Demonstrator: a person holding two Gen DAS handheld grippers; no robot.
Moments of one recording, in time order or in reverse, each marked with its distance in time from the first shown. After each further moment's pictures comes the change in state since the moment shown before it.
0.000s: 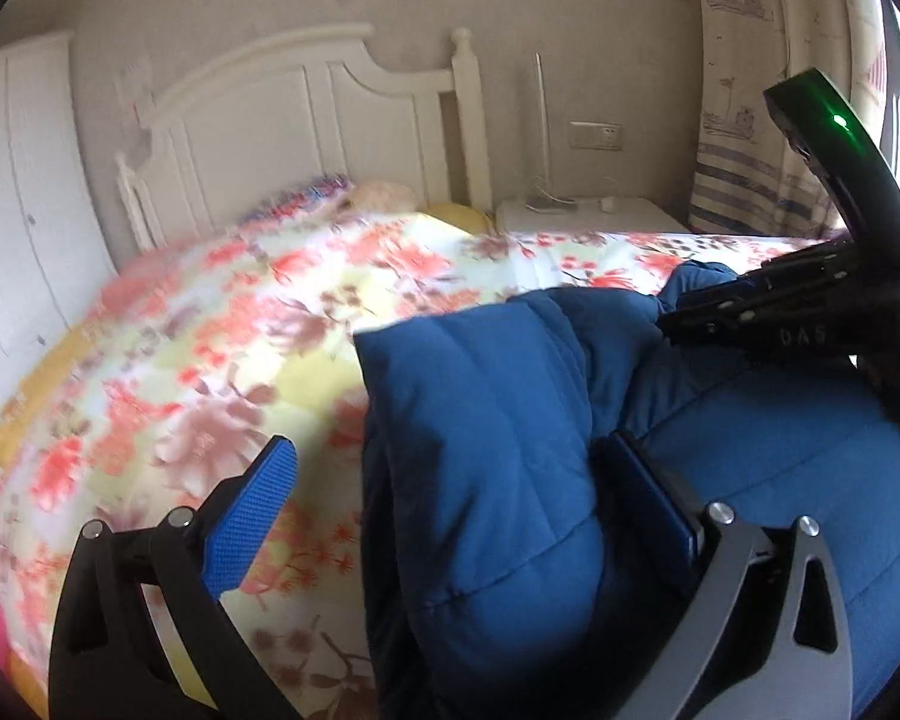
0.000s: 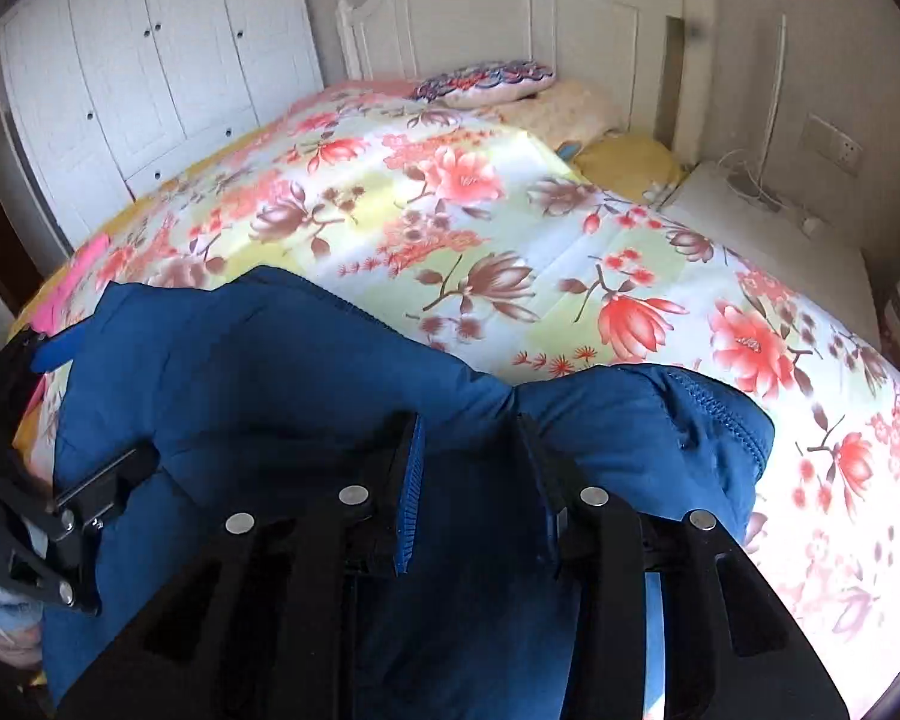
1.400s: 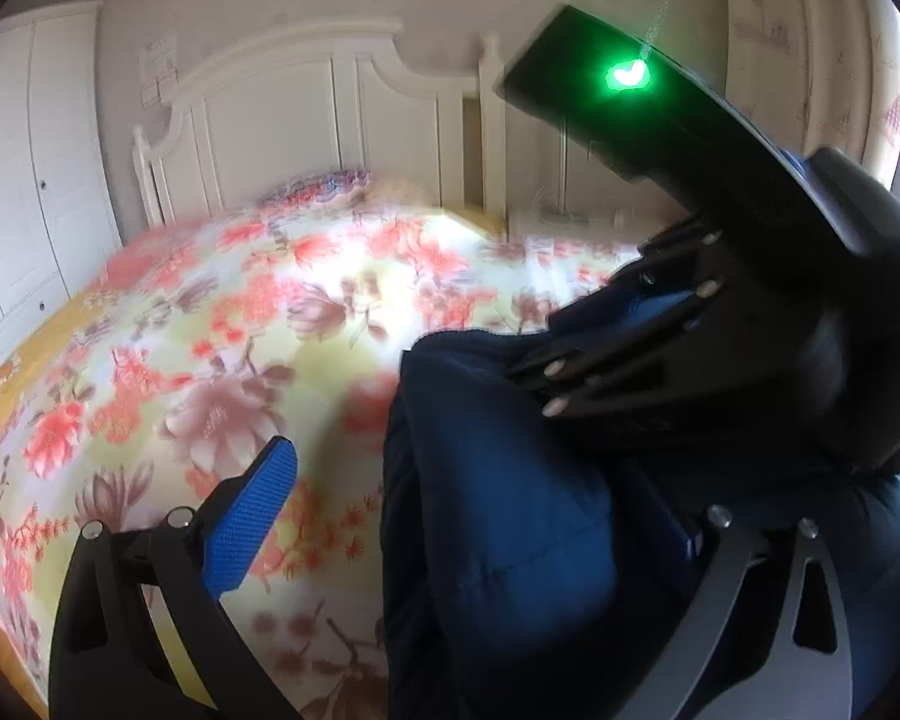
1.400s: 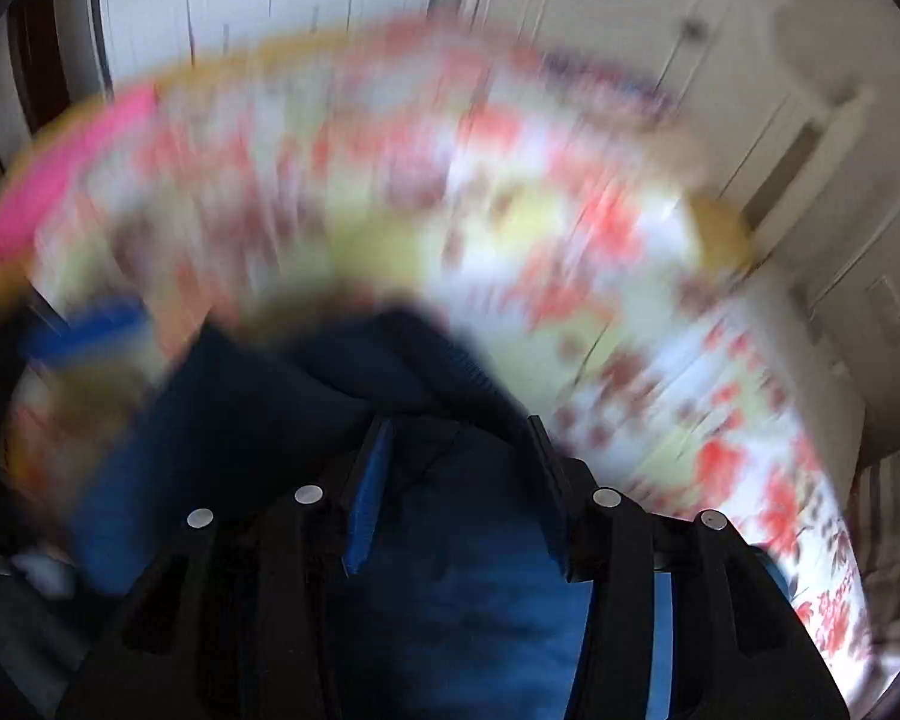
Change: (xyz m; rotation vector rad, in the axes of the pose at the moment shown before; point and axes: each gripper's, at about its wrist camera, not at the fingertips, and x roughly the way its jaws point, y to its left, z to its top) left arm -0.003 0.010 -0.007 -0.084 0.002 0.022; right arm 0.057 0.081 0.055 -0.265 0.179 0.015
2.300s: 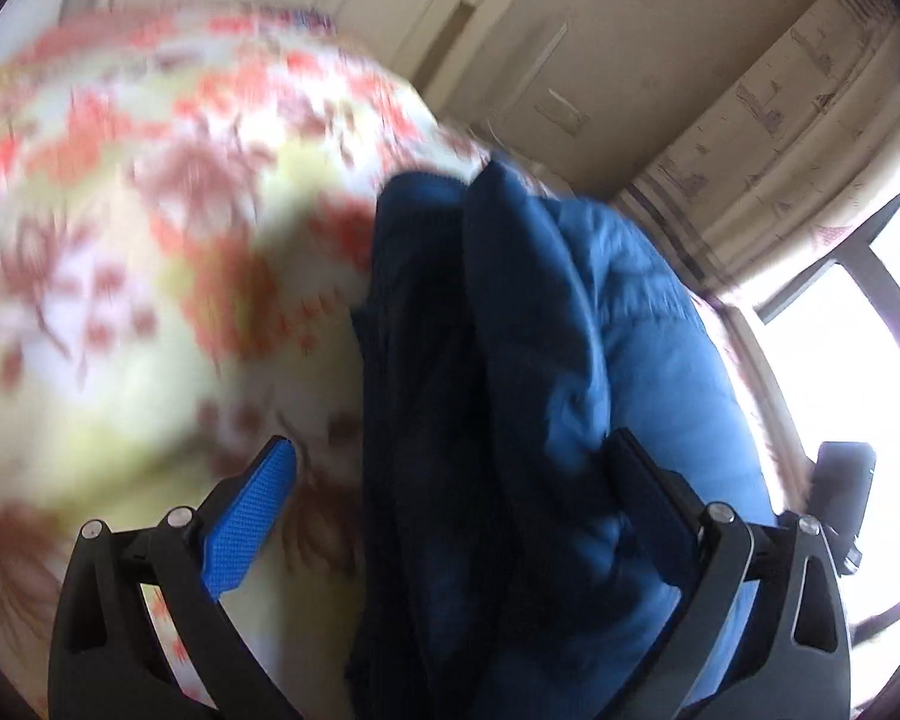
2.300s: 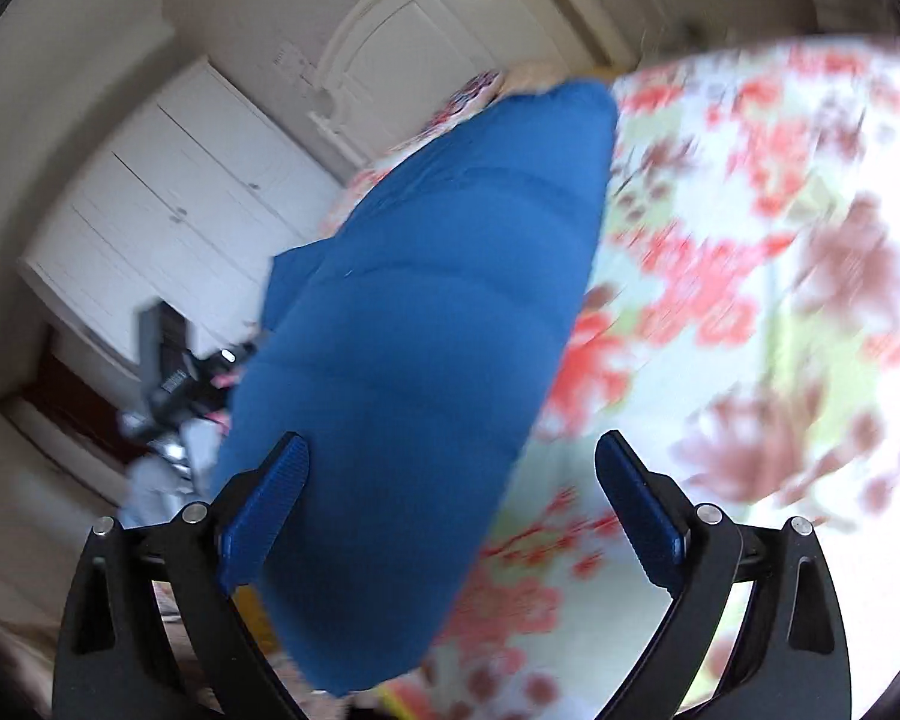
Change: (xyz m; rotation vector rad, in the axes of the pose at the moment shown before) left arm -0.016 0.076 -0.051 -0.343 0.277 -0.469; right arm -0.103 -0.014 -0.291 0.801 -0.404 0.449
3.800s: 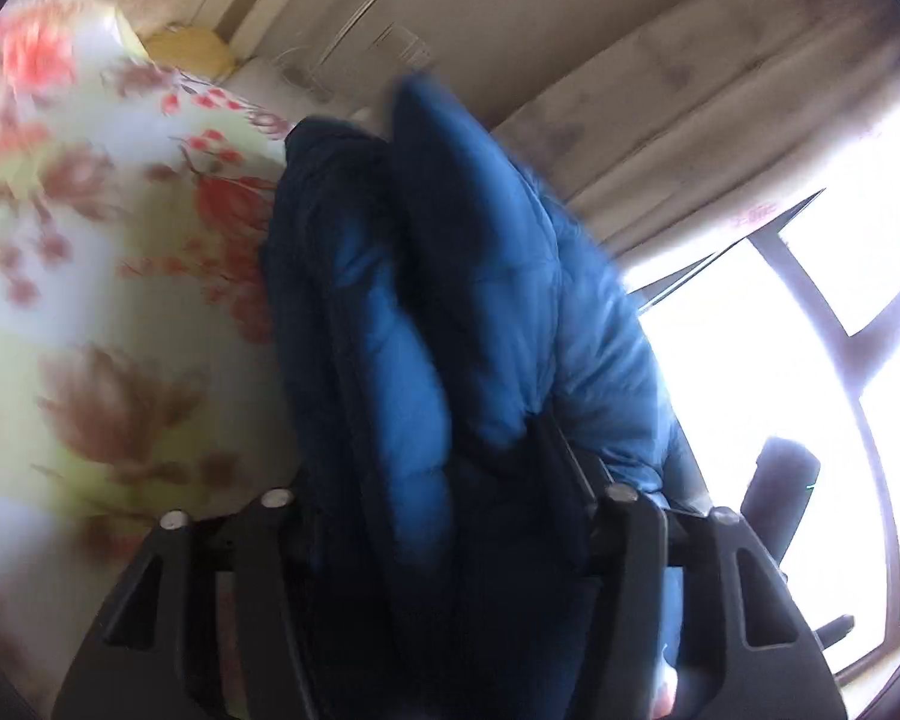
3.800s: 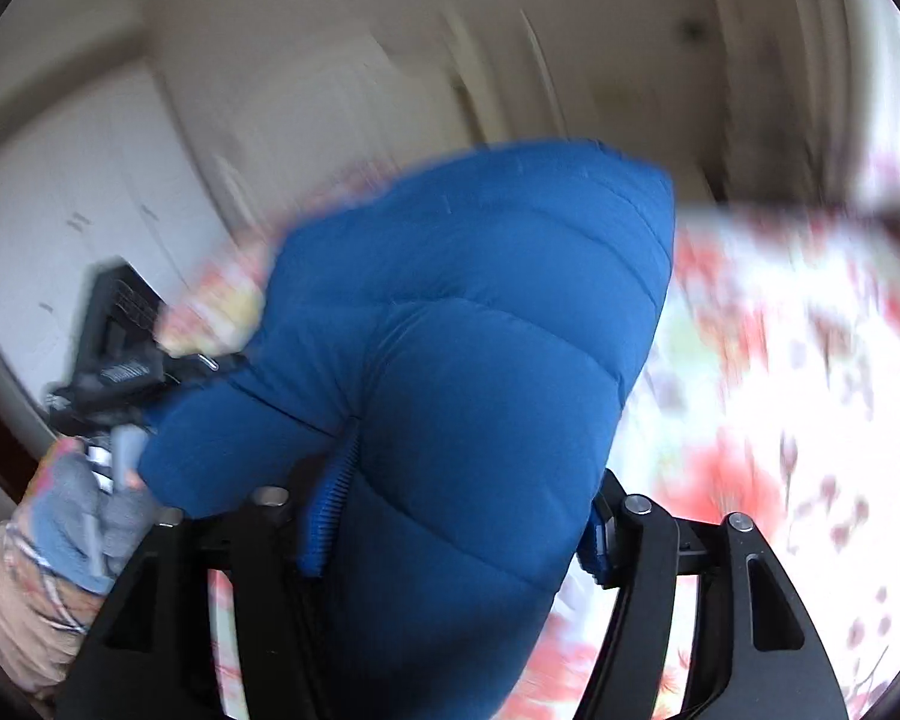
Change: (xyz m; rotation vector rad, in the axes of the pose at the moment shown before) left arm 0.223 -0.138 0.069 0.013 0.067 -0.401; right arm -0.038 -0.094 0.105 -0.098 -0.210 -0.326
